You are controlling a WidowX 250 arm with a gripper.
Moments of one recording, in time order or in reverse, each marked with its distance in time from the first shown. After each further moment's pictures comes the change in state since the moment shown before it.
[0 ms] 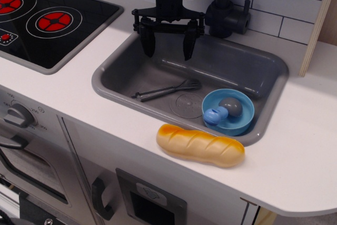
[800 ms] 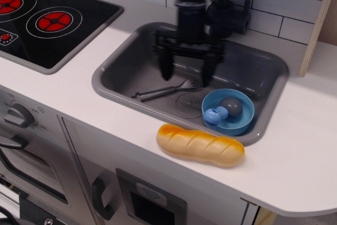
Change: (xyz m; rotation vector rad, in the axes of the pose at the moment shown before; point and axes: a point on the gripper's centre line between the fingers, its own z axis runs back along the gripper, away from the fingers) arm -0.039 -0.041 -0.015 -0.006 0.189 -0.173
